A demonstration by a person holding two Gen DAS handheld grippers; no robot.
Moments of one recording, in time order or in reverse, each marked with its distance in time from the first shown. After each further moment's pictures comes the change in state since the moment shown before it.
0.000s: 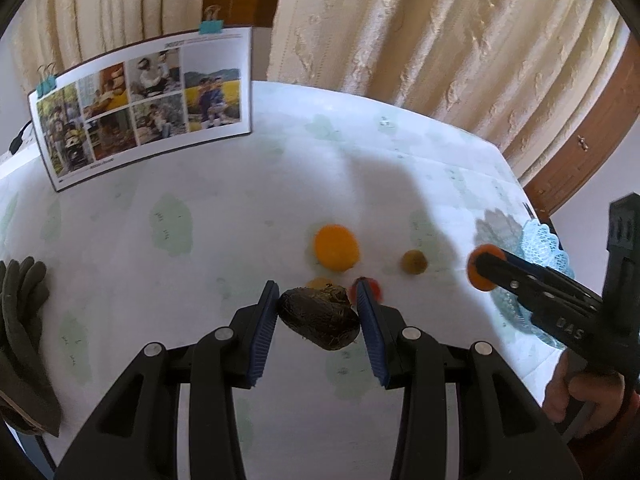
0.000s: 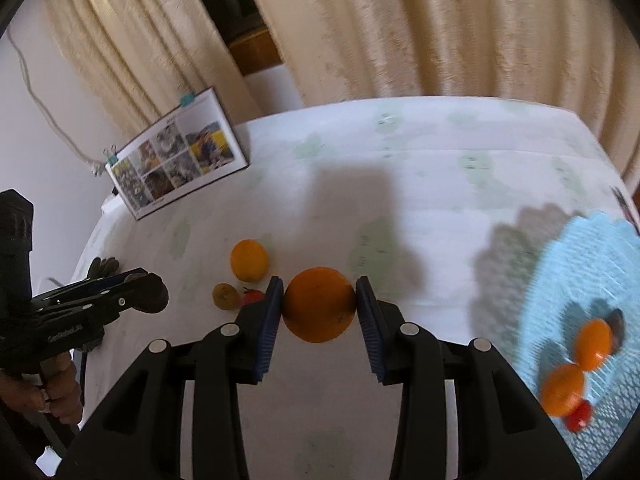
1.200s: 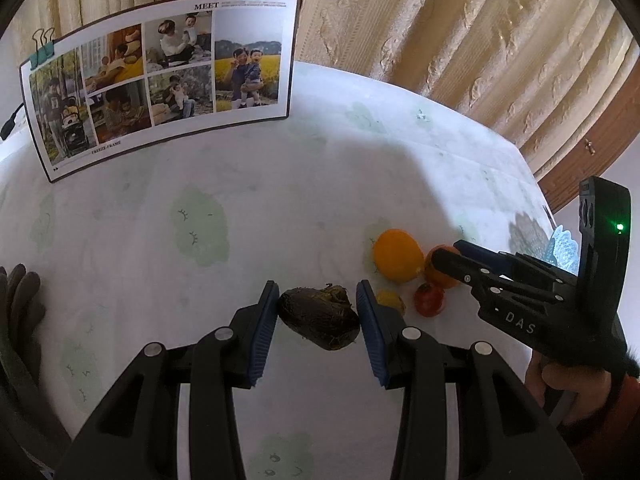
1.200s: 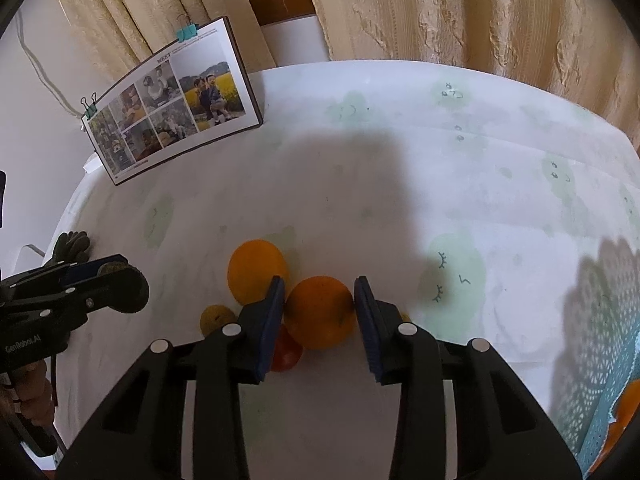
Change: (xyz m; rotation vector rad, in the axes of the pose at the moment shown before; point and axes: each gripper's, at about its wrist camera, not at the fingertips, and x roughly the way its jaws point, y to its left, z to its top) left arm 0.030 0.055 0.008 -0.033 0.051 -0.008; right arm 0.102 0.047 0.014 -0.117 0.133 -0.013
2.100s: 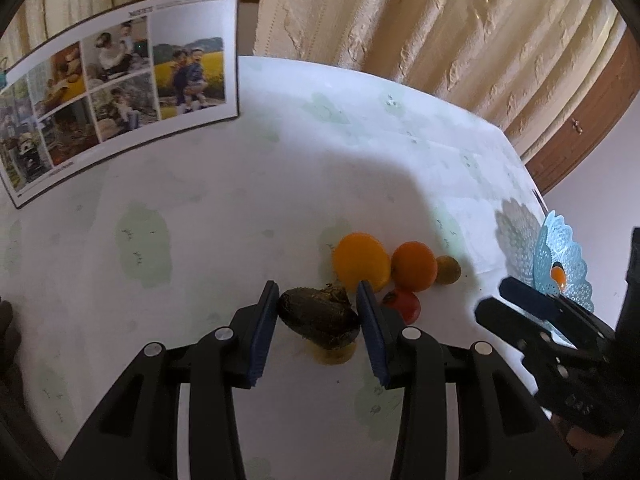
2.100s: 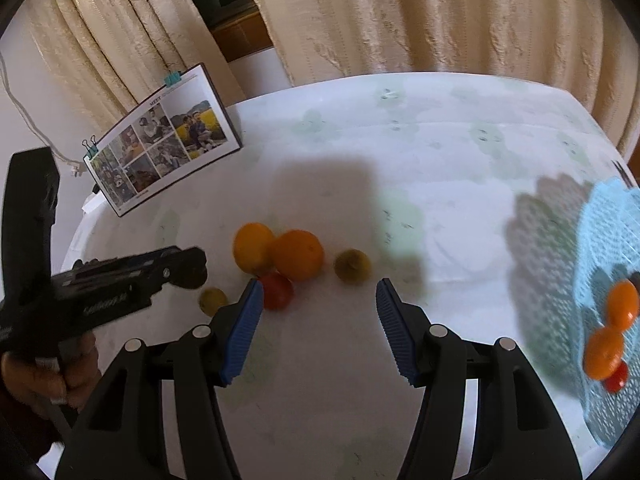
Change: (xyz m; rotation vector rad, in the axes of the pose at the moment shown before) left arm 0.023 -0.031 0.008 0.064 0.018 -0.037; right arm -0.057 -0.009 -0.034 0.152 -0.090 -0.038
